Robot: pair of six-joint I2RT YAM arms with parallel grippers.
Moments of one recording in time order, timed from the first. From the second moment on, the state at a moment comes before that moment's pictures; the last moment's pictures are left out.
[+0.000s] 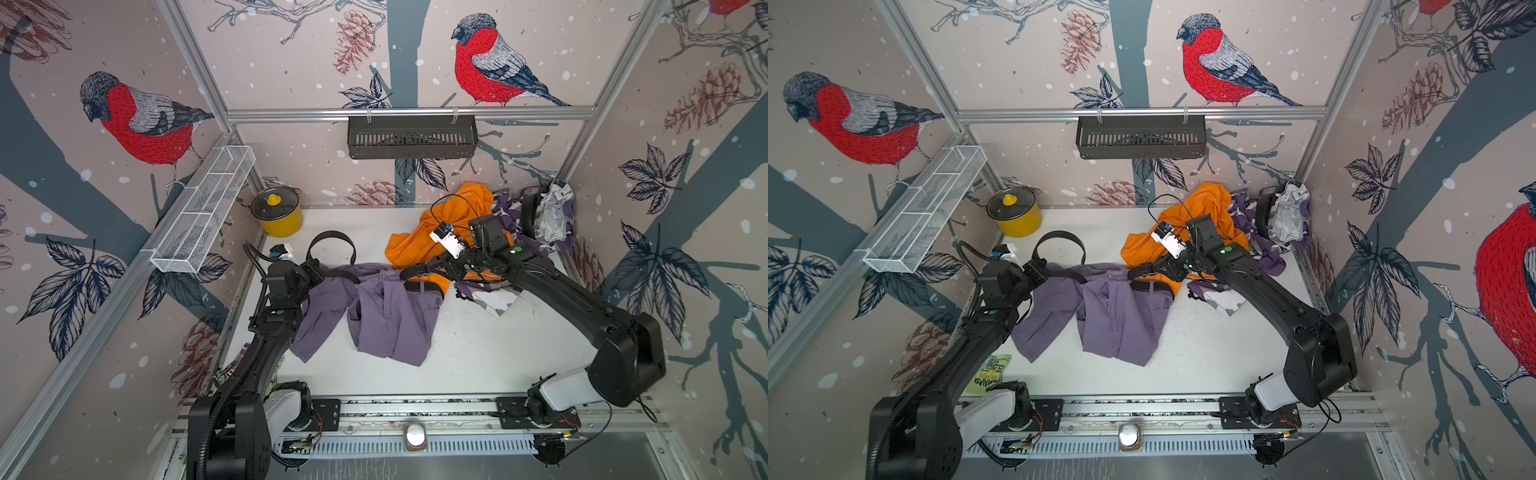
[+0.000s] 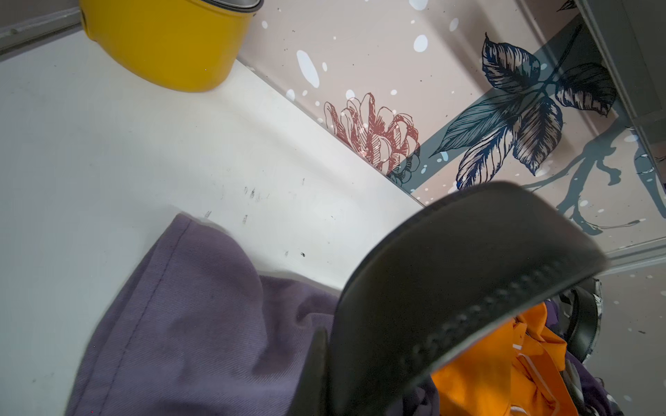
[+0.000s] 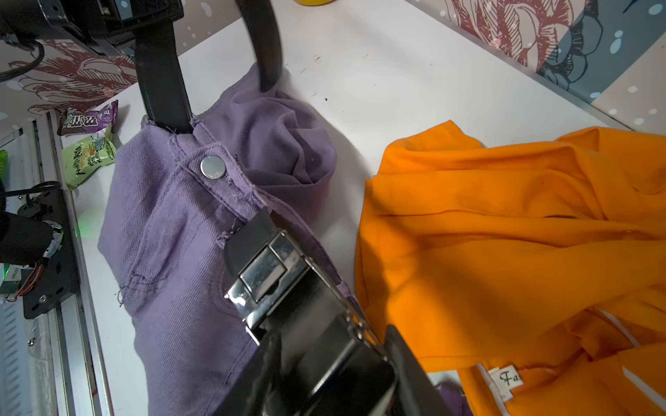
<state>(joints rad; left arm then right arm) 0.04 1.08 0.55 0.16 0.21 -0.62 0.50 1.48 1.23 -0.54 -0.47 -0.26</state>
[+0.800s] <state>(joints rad) -0.43 1.09 0.89 0.07 0.19 -0.34 0.56 1.67 1.76 -0.72 -0.30 -0.18</state>
